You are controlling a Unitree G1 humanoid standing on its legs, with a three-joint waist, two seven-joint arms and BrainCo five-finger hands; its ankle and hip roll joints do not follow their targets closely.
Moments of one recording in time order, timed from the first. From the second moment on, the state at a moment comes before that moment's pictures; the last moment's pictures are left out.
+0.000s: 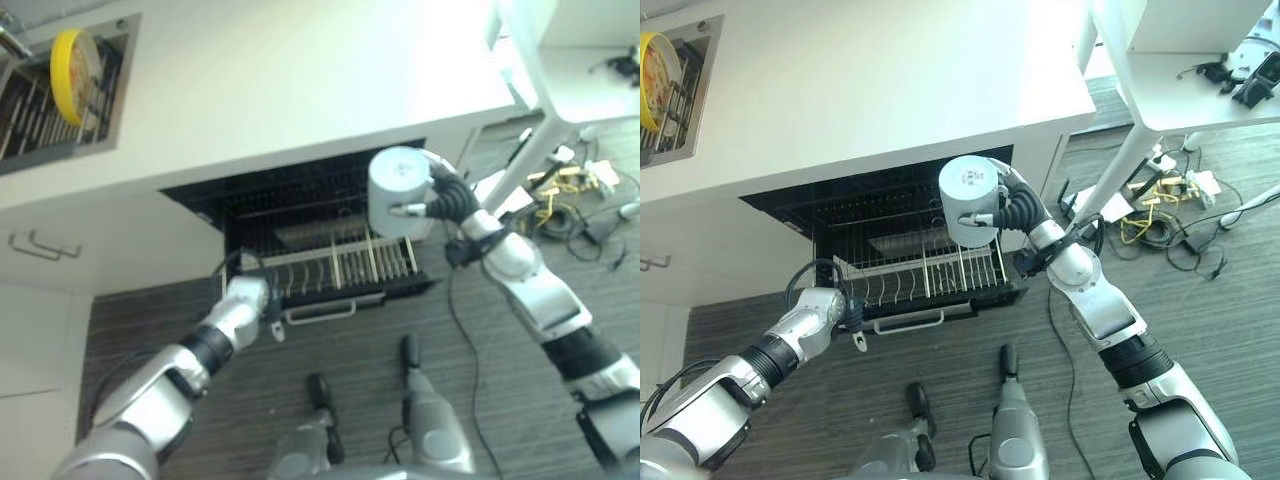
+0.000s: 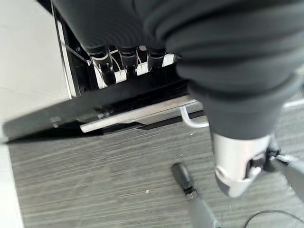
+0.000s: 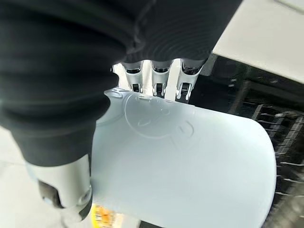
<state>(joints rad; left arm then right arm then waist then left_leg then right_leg) -0.59 0.57 -0.83 0.49 0.80 0.46 -0.82 -0.54 -0.60 0.39 0.05 0.26 0.01 0.00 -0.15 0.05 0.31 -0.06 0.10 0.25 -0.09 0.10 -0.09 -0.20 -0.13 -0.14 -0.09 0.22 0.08</state>
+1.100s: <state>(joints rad) -0.51 0.45 -0.82 0.37 0.85 0.39 -0.85 -0.78 -0.60 0.46 0.72 0.26 0.11 0.10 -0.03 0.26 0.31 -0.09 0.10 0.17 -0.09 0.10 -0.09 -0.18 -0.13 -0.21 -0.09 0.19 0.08</state>
